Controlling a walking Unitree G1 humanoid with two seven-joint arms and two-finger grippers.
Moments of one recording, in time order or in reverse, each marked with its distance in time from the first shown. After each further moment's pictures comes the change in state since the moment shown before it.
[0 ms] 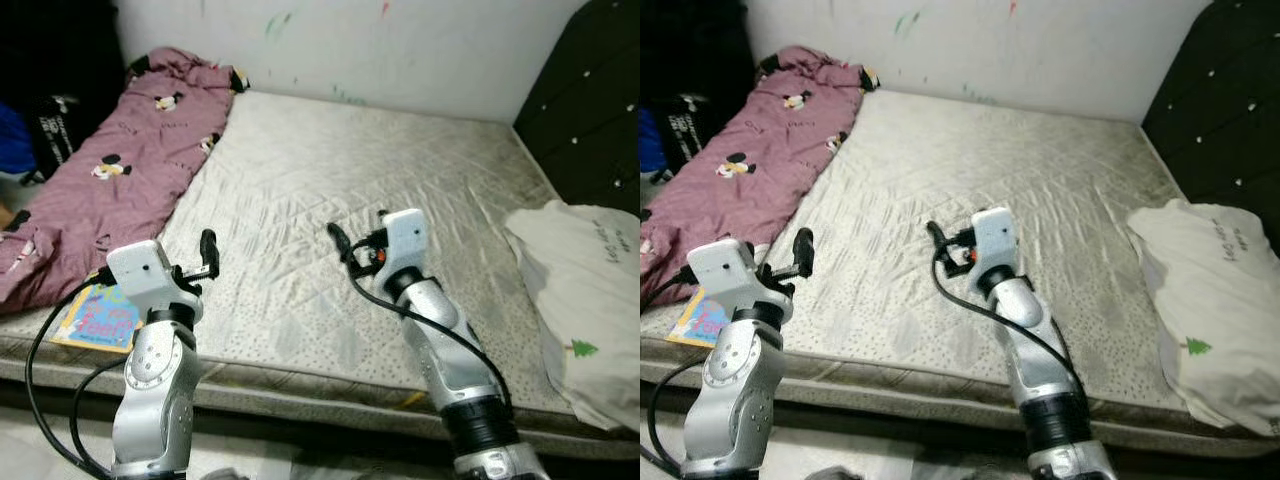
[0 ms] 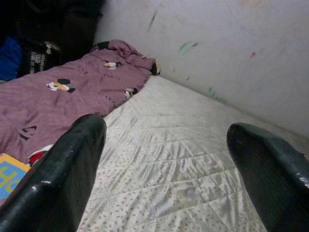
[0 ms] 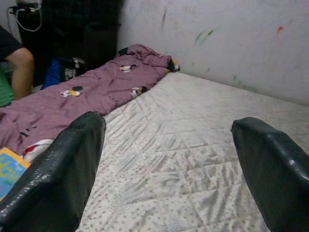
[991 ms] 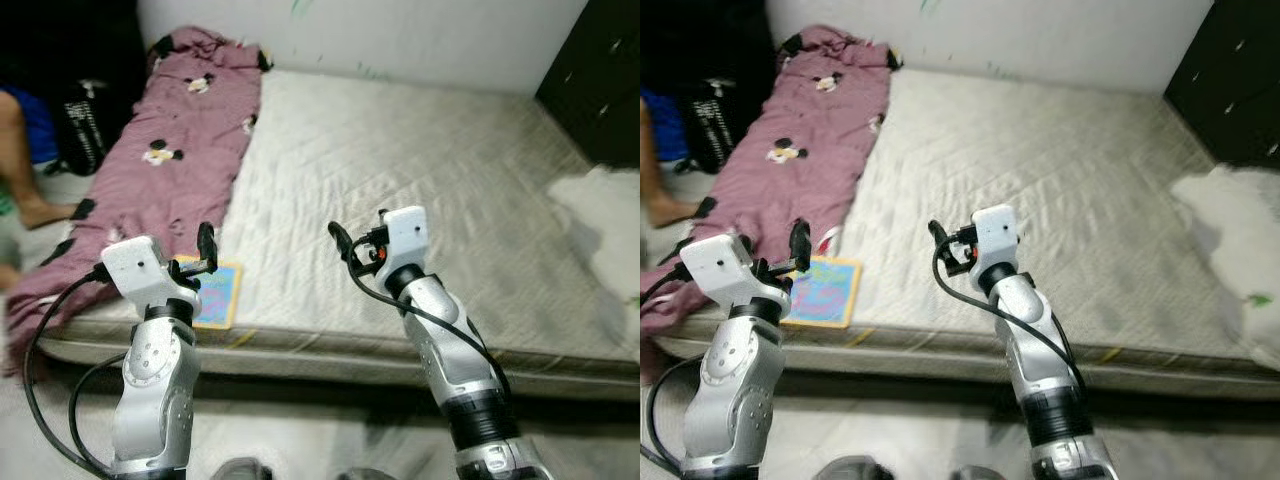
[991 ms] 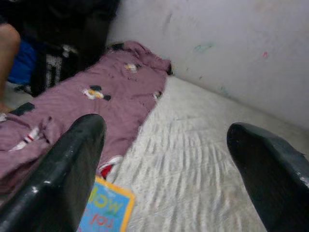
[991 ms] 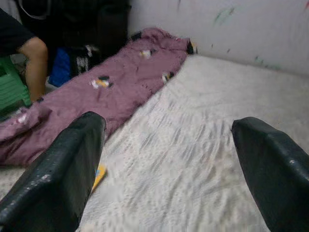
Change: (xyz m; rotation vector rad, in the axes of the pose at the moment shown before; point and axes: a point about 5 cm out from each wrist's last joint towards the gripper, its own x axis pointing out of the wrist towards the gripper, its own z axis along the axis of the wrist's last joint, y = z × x) left arm -0.001 0.001 0.004 -0.025 -0.029 0.000; right arm 0.000 0.002 -0.008 0.016 0.044 0.005
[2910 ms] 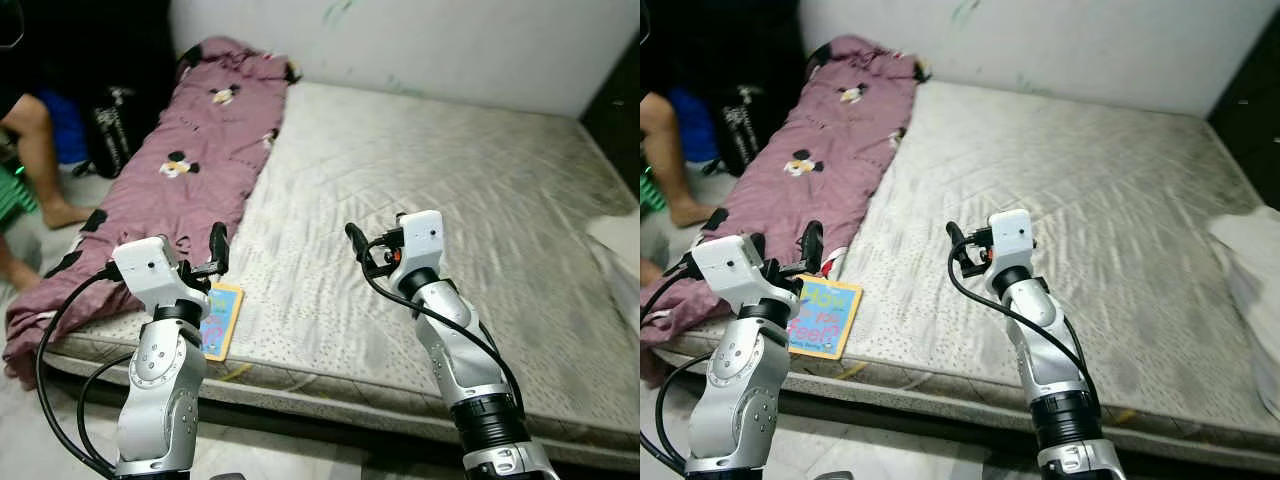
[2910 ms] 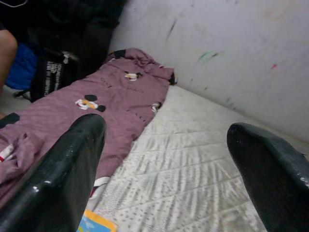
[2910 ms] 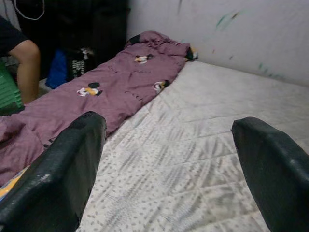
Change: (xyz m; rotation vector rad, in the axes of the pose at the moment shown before) left arm -0.001 -0.003 -0.001 0.001 -0.001 -0.051; right arm -0.002 -0.009 -0.001 0.002 -0.008 -0.058
